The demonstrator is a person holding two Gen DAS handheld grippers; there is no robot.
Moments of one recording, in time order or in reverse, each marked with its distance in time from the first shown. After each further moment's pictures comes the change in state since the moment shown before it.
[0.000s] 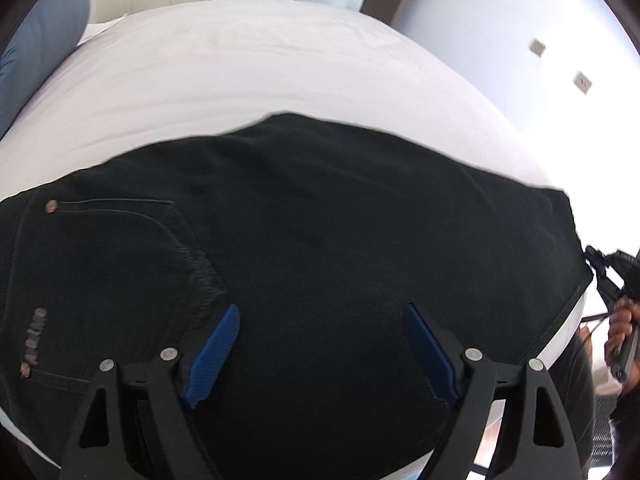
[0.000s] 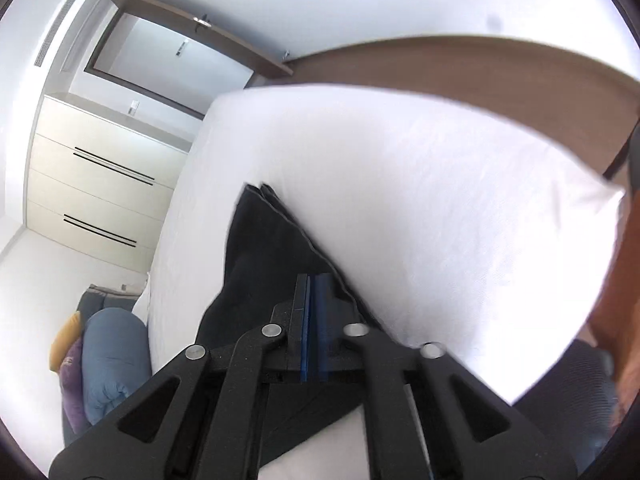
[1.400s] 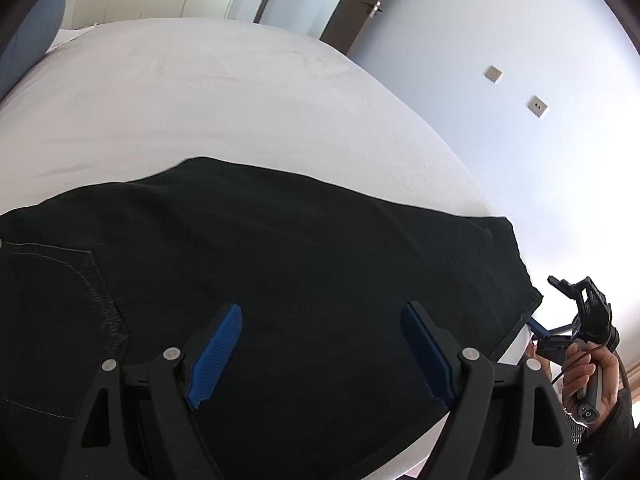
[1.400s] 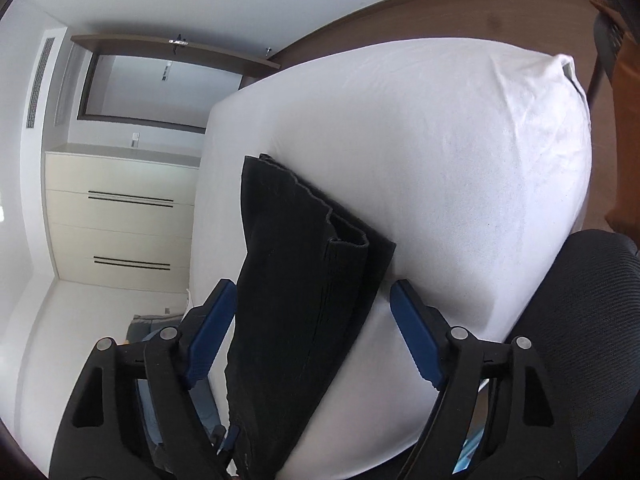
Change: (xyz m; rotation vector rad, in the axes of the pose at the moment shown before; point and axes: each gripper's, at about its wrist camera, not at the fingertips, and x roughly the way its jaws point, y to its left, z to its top) left arm -0.011 -0.037 0.002 0.028 -0.063 -0.198; right arm 0.064 -0.004 -0.031 0.252 0.062 0.117
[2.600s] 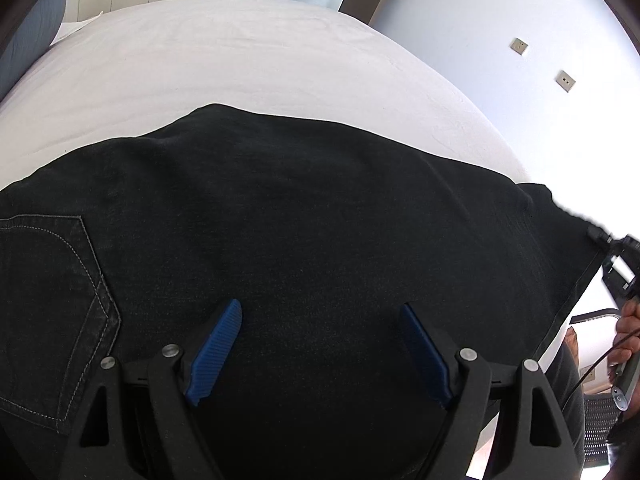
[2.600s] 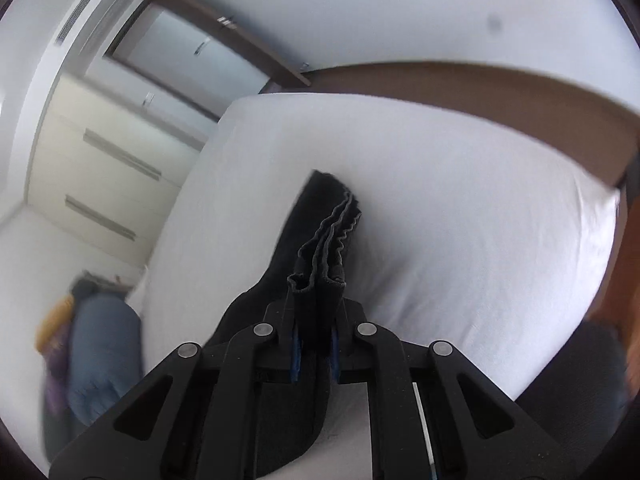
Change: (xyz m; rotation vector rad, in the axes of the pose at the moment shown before) left arm 0.032 0.017 -0.022 0.000 0.078 0.101; right arm 0.031 0.126 -0.052 -0.456 -0.111 -0.151
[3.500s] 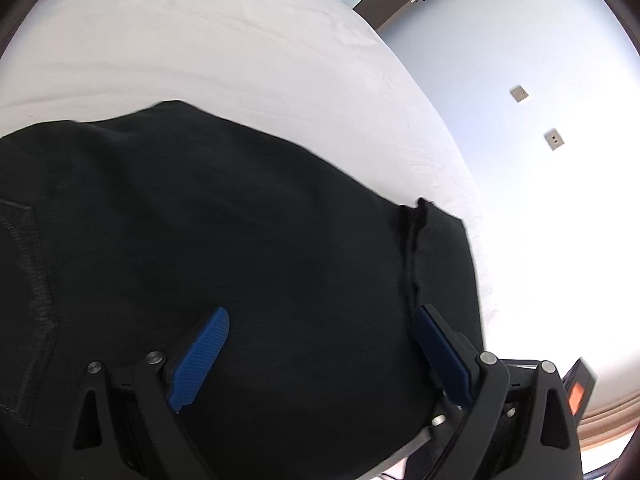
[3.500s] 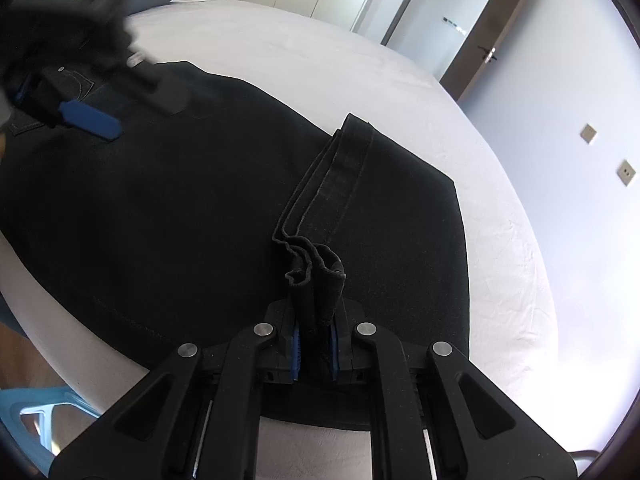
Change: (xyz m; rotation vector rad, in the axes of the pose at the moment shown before) left arm 0.000 0.004 0.035 -0.223 0.065 -0.221; right arm 0.098 0.157 -0.215 -1.251 0.124 -0.272
